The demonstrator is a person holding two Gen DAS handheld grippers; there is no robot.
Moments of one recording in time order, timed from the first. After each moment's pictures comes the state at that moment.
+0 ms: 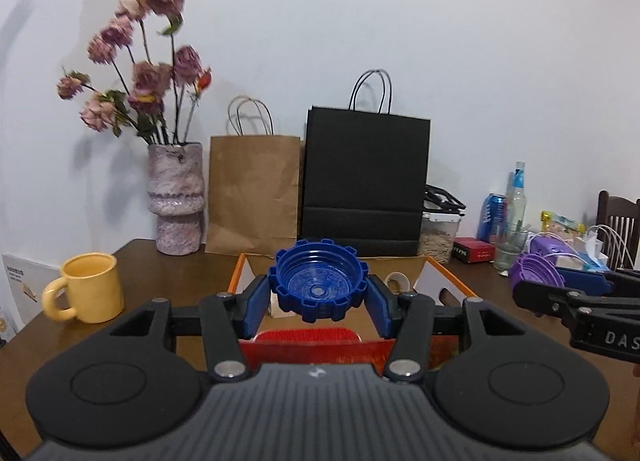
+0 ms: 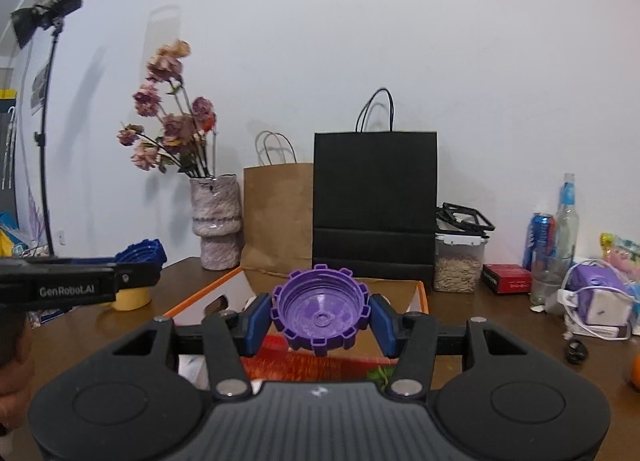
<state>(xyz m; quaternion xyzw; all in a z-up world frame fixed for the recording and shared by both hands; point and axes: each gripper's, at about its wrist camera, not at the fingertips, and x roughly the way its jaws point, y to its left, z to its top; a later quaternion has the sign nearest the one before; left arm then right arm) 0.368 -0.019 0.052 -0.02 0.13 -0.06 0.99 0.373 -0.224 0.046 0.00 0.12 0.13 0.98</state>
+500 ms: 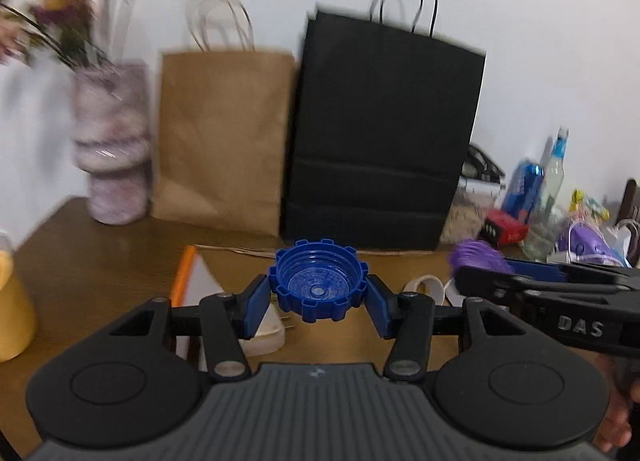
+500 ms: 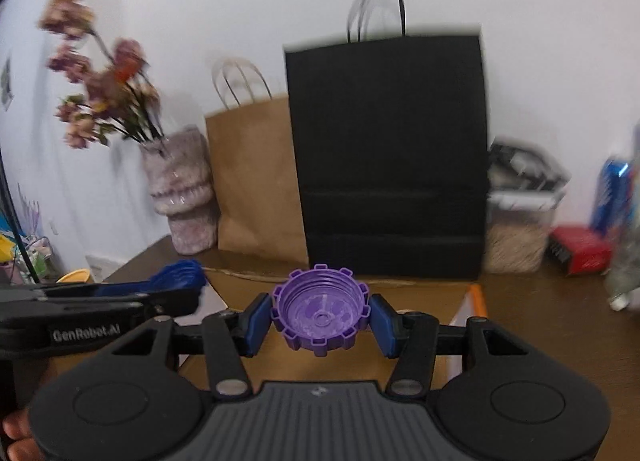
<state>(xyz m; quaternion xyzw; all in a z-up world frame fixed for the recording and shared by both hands) 0.586 -0.018 0.037 -0.04 0.26 -0.10 0.96 0.608 -0.200 0.035 0.05 0.26 0.16 0.95</state>
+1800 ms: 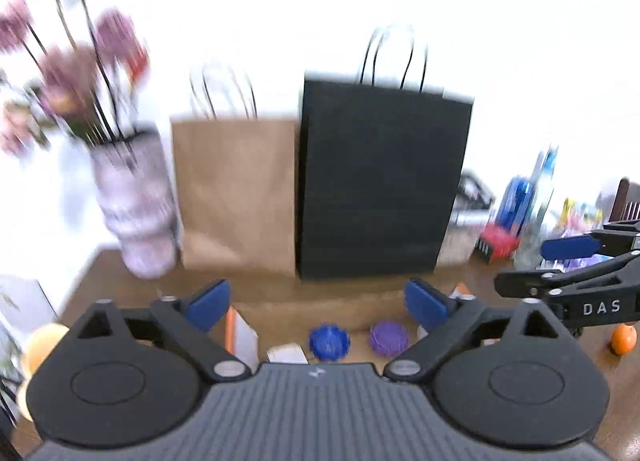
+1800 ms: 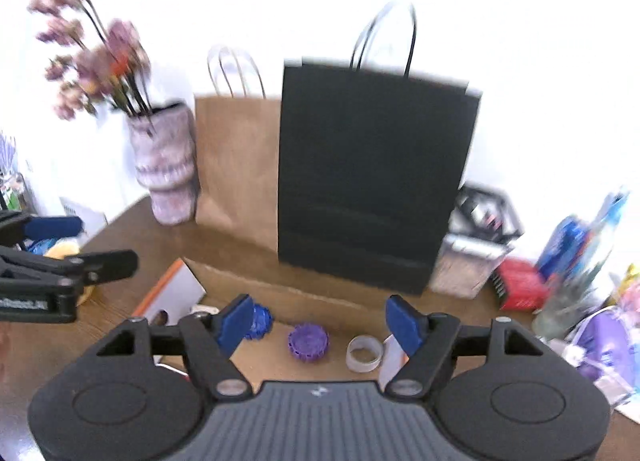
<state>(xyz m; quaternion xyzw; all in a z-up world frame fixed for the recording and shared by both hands) 0.537 -0.007 0.153 0.00 0.23 -0.09 0.97 0.582 -0.211 0.159 -0.06 0.31 0.12 0.94</state>
